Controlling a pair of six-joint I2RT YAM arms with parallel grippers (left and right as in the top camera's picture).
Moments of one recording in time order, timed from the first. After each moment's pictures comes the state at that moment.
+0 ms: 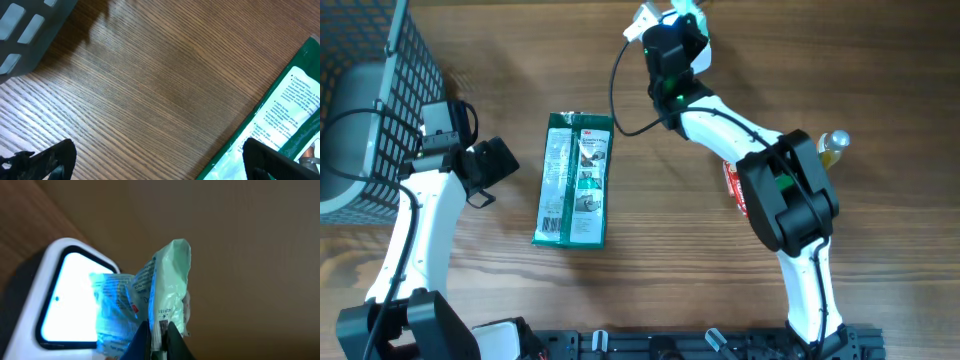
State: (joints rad) left arm 0.18 1.46 1.00 -0.76 -0.12 -0.41; right arm 0.53 2.27 1.62 0.32 0.77 -0.94
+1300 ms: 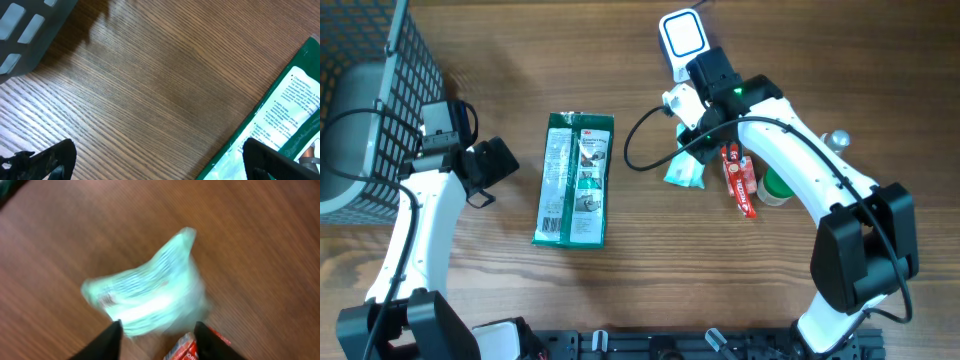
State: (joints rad) left arm 0.18 1.46 1.00 -0.76 -0.12 -0.41; right arm 0.43 1.87 1.47 -0.89 -0.05 -0.37
